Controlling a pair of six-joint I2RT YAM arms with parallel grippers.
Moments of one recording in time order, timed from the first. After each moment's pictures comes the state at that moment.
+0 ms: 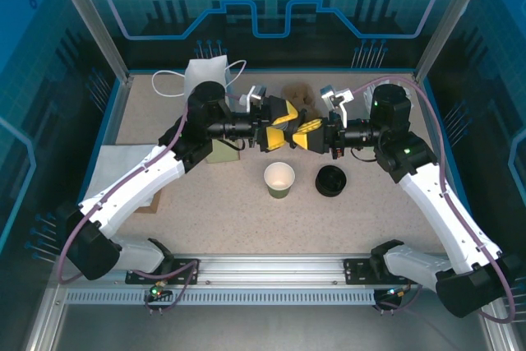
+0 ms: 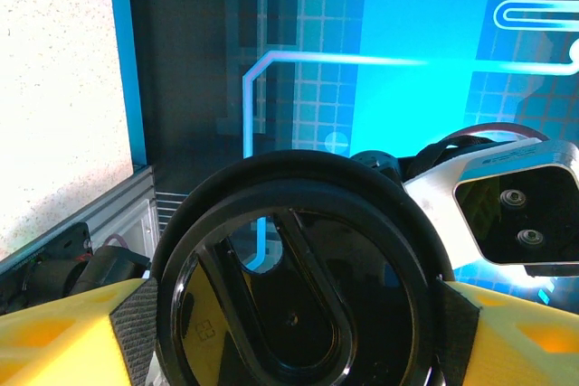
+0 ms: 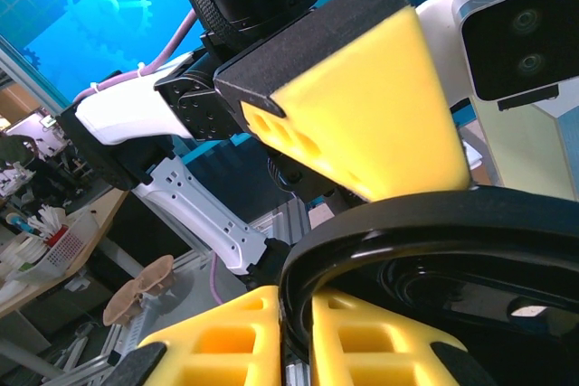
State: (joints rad) left arm -0.60 1.35 1.24 -0.03 0.80 -1.48; right arm 0.36 1.09 1.17 -0.32 -1.13 0.32
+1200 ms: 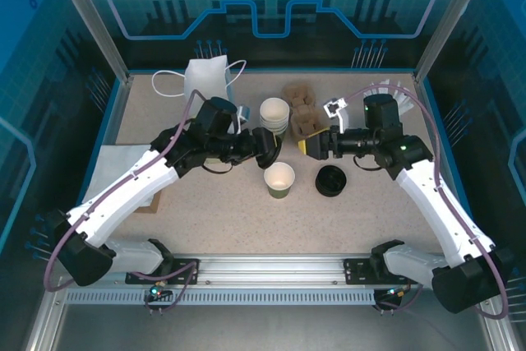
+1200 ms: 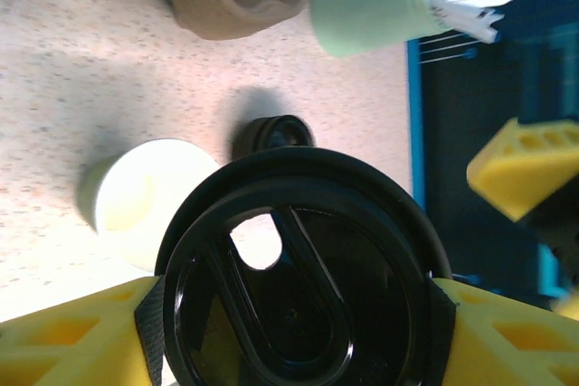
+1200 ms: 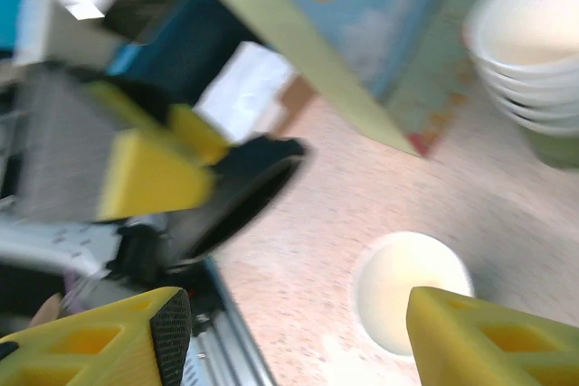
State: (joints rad) left arm -0.68 1.30 1.32 -0.75 0.24 -0.91; right arm 0.30 1.12 1.12 -0.65 -0.77 0.23
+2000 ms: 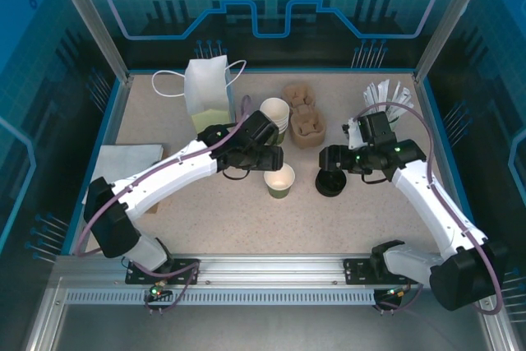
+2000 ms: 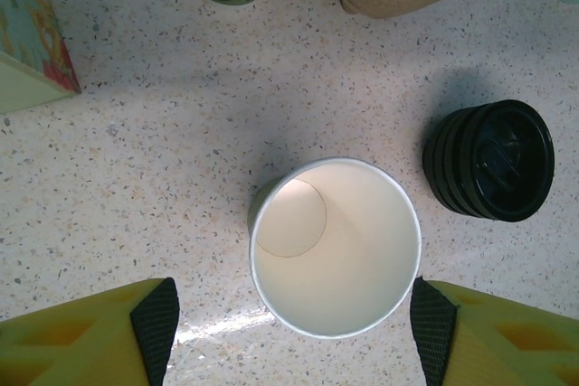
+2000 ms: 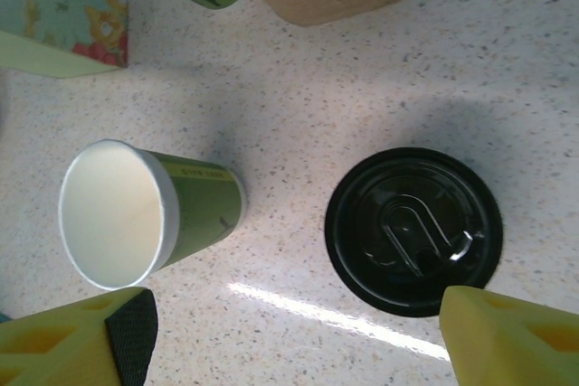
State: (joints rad) left arm -0.81 1.55 1.41 -0.91 -0.10 -0.74; right arm 0.27 1.14 1.02 -0.91 -0.26 0.34
